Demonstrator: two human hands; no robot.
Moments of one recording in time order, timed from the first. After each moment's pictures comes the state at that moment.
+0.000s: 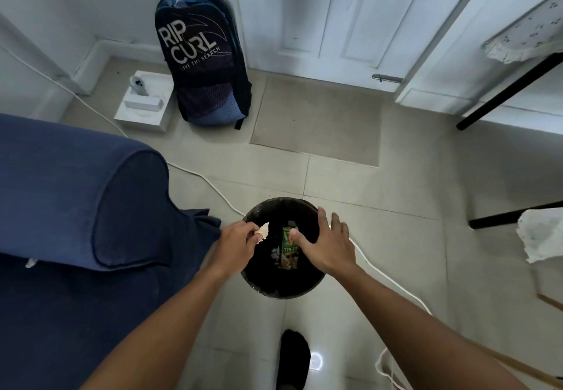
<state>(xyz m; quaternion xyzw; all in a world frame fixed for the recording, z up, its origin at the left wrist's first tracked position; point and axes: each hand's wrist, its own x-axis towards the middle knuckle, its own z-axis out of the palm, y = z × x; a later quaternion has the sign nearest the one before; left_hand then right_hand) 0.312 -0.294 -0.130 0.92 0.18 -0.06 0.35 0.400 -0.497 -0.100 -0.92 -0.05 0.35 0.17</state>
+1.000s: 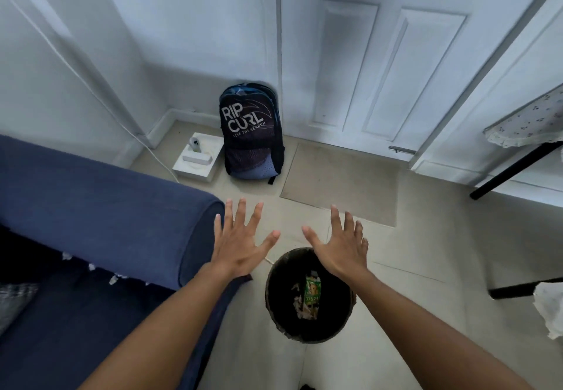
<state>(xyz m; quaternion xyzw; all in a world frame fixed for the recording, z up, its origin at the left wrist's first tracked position) 0.320 -0.237 0.040 0.96 0.22 -0.09 0.16 0.424 -0.437 0.039 -0.94 -0.11 0.23 0.21</state>
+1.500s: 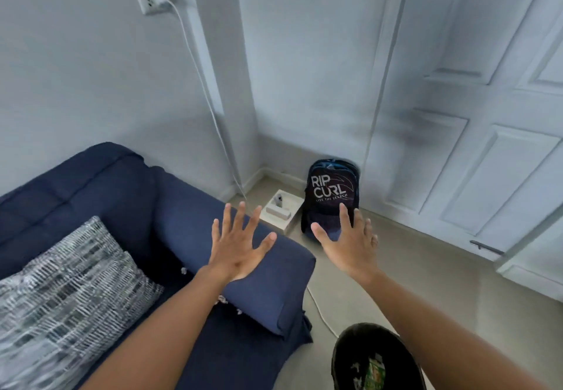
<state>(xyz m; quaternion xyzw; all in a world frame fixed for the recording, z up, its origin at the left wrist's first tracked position) 0.195 -0.085 0.222 0.93 0.35 0.01 0.11 0.374 -0.256 0.213 -0.92 -0.27 0.13 0.24</state>
